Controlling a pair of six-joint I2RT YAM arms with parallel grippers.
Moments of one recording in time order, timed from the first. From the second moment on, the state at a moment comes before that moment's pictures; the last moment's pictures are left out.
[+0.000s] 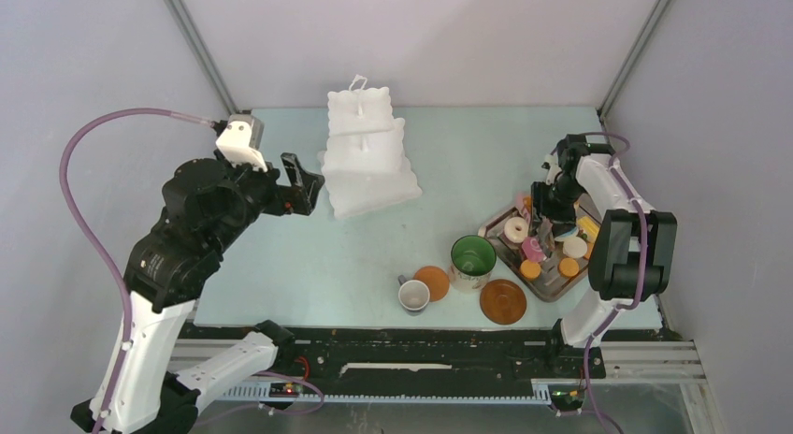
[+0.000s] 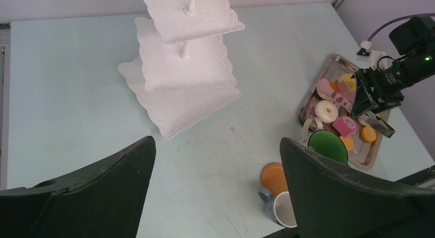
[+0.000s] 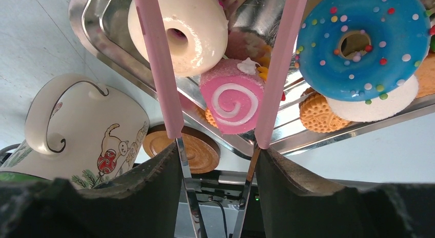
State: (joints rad) left arm -0.51 0.88 1.51 -0.90 -0.13 -0.24; right arm -0.06 1.72 1.32 -1.13 -0.17 0.09
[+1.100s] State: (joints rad) left arm -0.51 0.87 1.51 -0.90 -0.13 -0.24; right arm -0.03 1.55 1.31 -1.03 -0.18 0.12
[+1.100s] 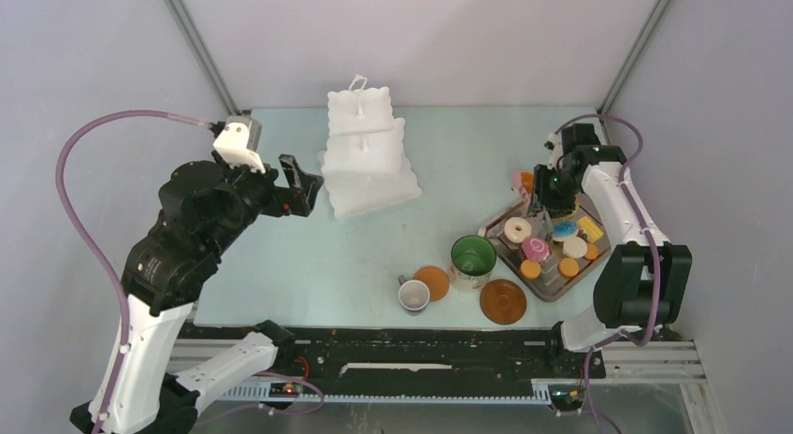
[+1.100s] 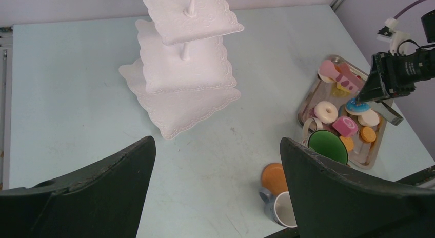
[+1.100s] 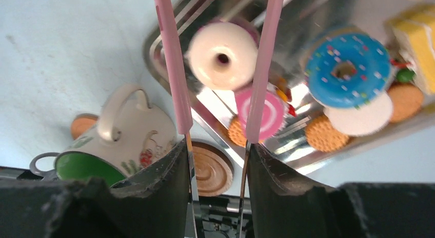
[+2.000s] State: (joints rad) left arm -0.51 0.83 1.52 -0.91 -0.15 -0.24; right arm 0.49 1.94 1.68 -0.88 -0.20 0.21
